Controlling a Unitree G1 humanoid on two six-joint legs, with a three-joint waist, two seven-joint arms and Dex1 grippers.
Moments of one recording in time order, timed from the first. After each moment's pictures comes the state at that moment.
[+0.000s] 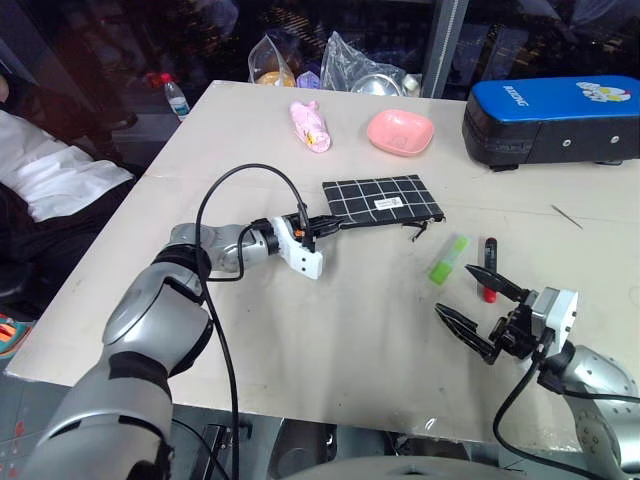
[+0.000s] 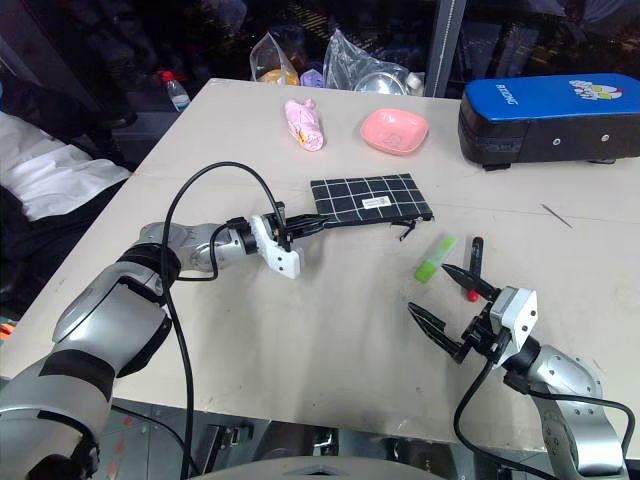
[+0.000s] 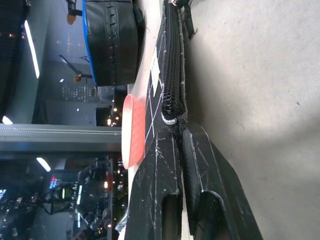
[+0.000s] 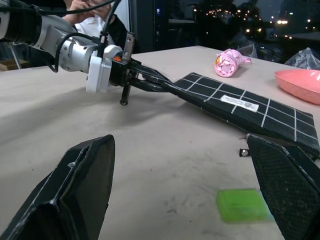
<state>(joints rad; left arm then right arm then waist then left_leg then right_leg) -1.06 0.58 -0.68 1.25 1.02 -1.14 0.39 0.27 -0.45 -0.10 -0.39 0.49 -0.06 0.85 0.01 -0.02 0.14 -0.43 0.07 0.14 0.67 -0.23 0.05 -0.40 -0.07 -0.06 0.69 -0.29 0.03</state>
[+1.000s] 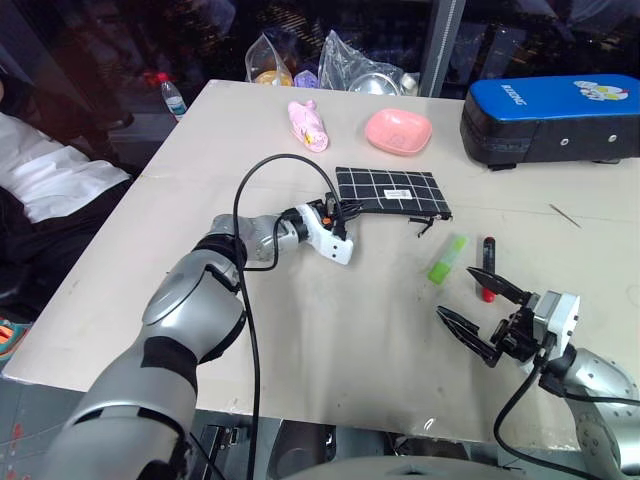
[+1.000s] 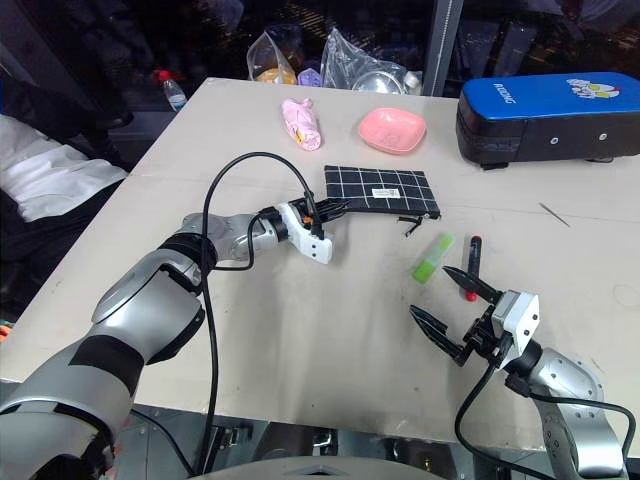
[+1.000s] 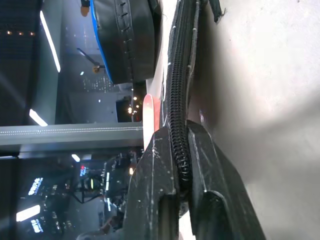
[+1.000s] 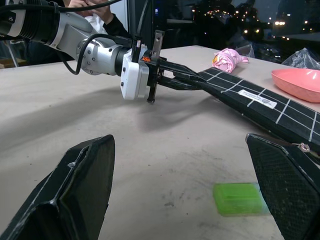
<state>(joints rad) -1.15 0.44 -0.75 1.33 1.03 -0.94 0.46 0.28 -0.45 -0.10 -0.37 0.48 -0.09 0.86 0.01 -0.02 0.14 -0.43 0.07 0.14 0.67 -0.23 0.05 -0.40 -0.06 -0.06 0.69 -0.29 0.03</state>
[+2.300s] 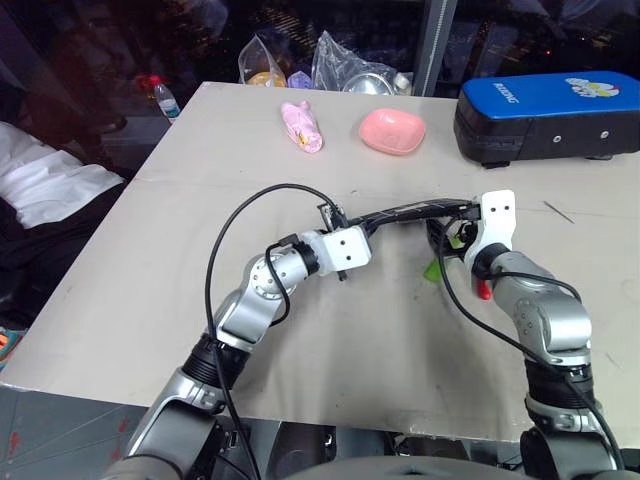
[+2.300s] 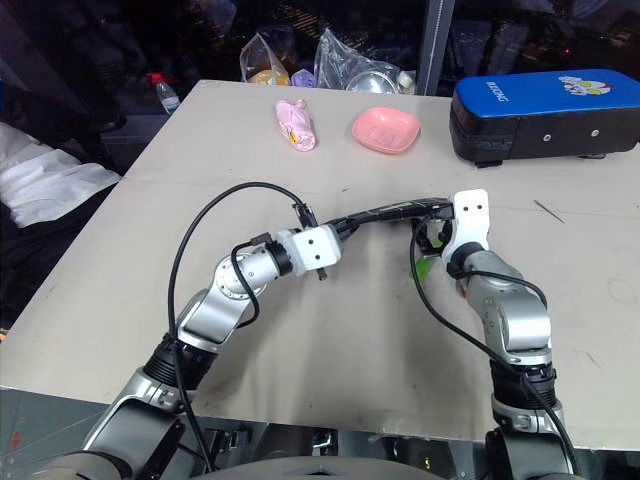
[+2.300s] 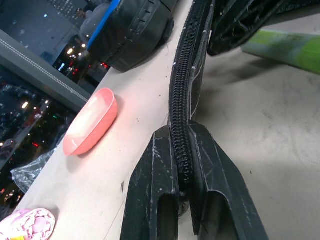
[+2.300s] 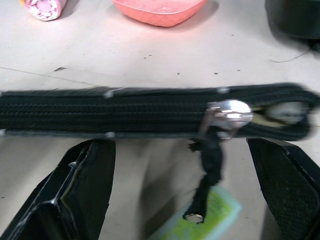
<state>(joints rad) -0.43 0.43 -0.32 -0.02 0.28 -0.11 -0.55 -0.34 -0.23 -0.08 -0.29 0.25 0.80 0.15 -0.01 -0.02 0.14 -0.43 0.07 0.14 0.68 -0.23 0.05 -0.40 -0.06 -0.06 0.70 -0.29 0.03</state>
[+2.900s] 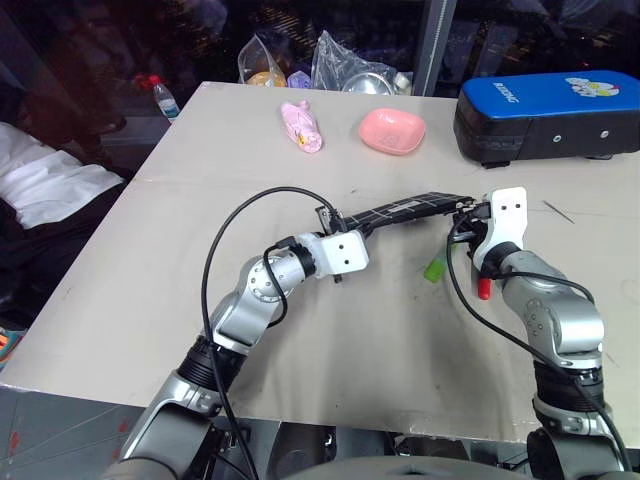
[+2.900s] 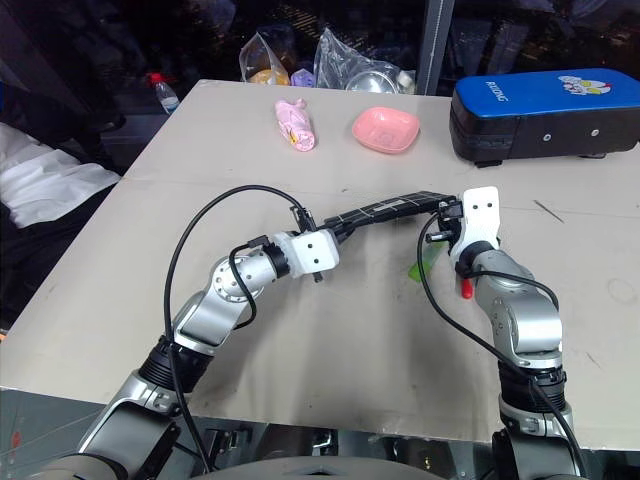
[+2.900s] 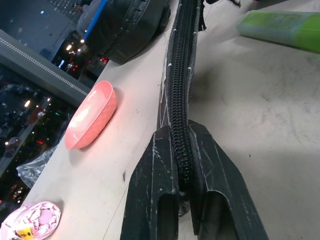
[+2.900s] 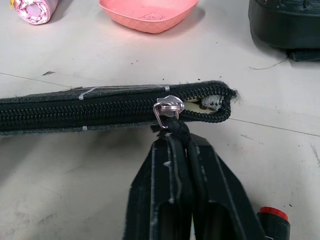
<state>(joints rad) -0.43 0.44 -0.32 -0.02 0.31 -0.11 -0.55 -0.33 -0.25 -0.10 -0.33 0.25 0.82 0.15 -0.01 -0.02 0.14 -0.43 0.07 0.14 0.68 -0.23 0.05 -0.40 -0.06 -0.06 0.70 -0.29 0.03</state>
